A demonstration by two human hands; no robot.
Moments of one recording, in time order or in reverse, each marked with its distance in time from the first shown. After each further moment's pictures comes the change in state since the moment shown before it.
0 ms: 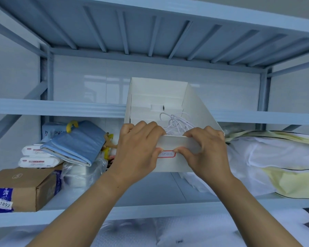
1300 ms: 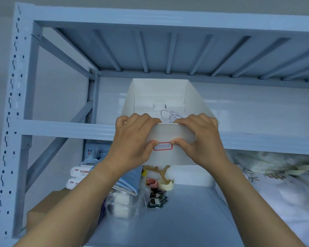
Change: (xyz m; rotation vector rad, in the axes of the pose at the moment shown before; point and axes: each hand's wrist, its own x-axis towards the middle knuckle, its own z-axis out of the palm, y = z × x) left_hand 0.009 -0.221 -0.030 0.150 -0.007 -0.040; right_hand 0.134 -0.097 0.161 0.139 -0.004 -0.200
